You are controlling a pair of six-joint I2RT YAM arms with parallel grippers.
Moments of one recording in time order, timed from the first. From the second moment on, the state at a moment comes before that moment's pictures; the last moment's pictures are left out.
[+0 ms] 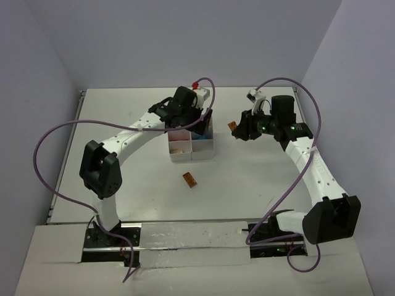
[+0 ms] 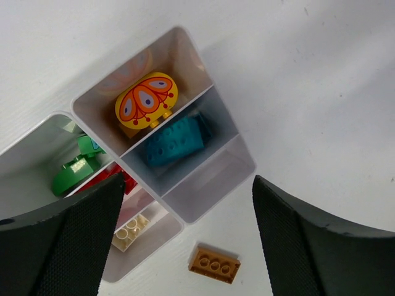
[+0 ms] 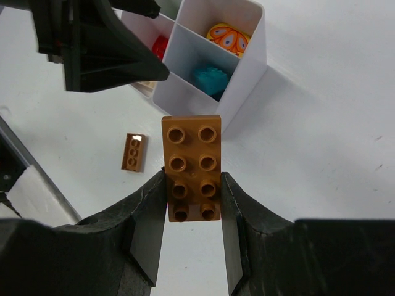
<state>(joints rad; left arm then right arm) -0.70 1.88 1.68 -0.56 0.05 -0.17 0.13 1.24 1.14 -0.56 -0.63 -0.06</state>
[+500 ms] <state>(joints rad) -0.23 1.42 1.58 -0.50 0.38 -0.18 0.47 1.44 1.22 -0.56 -0.30 -0.28</state>
